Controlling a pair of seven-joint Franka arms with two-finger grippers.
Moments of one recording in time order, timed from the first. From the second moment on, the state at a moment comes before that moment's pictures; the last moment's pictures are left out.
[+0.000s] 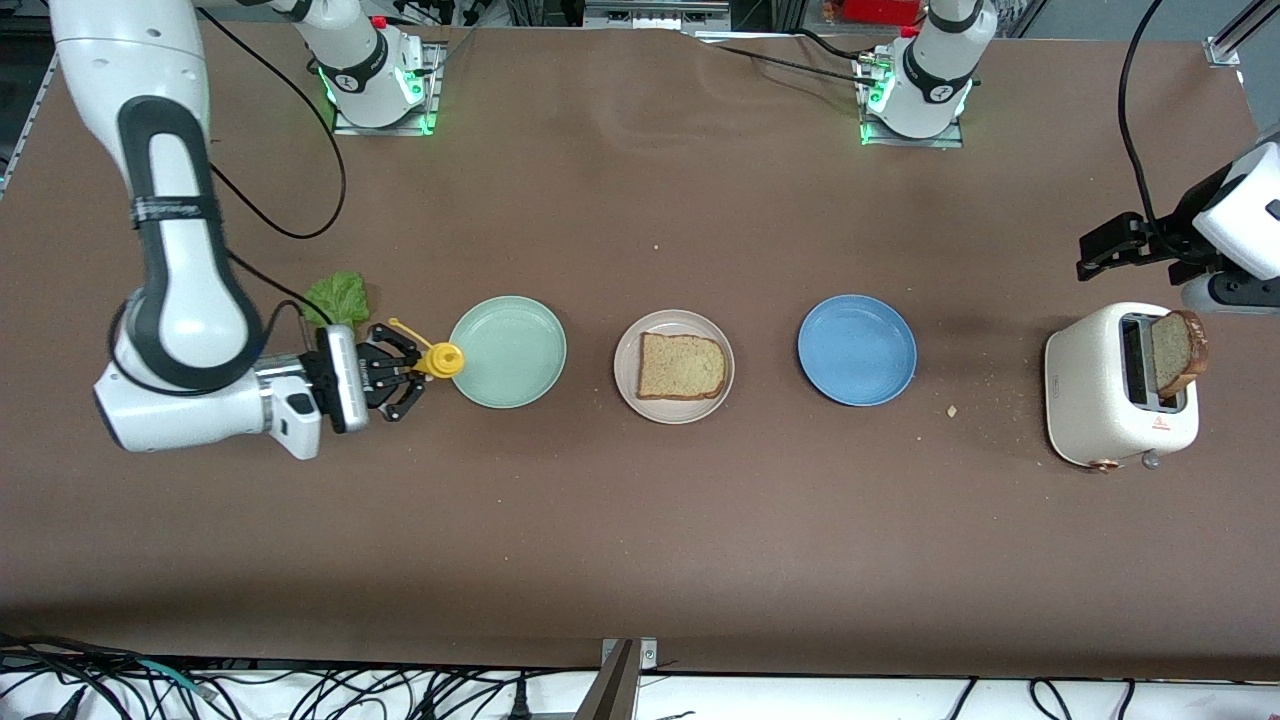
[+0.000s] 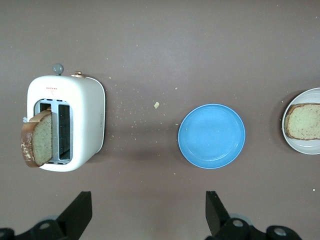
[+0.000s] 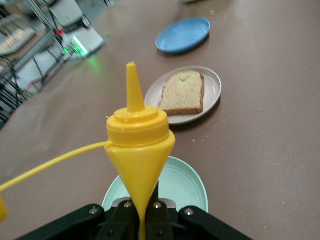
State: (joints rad) left arm -0.08 0.14 0.05 -1.42 0.01 1.47 0.00; right arm 0.23 0.66 -0.13 -1.40 0.84 1.62 -1.71
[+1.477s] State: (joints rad) left arm -0.08 0.15 0.05 -1.42 0.01 1.47 0.00; right arm 0.85 0.65 -0.12 -1.28 -0.27 1.71 -0.68
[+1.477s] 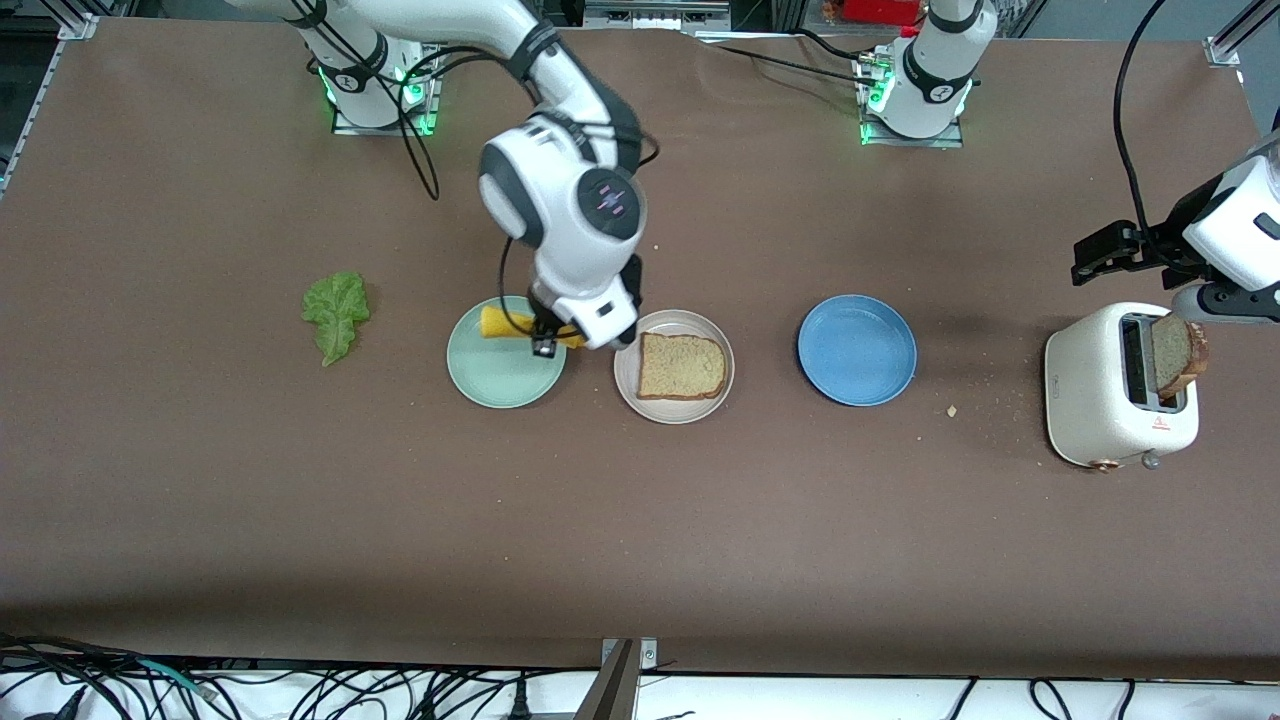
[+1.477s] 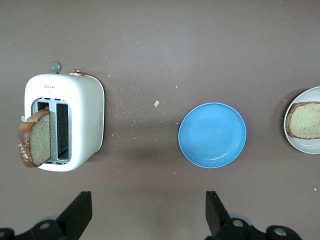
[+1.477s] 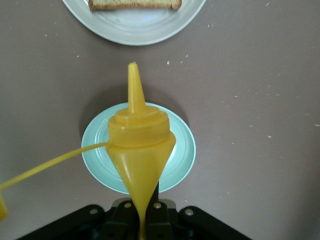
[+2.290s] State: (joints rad) left arm -0.08 0.15 0.05 -1.42 0.01 1.47 0.00; right arm 0.98 0.65 -0.14 -1.28 -0.46 1.59 -0.55
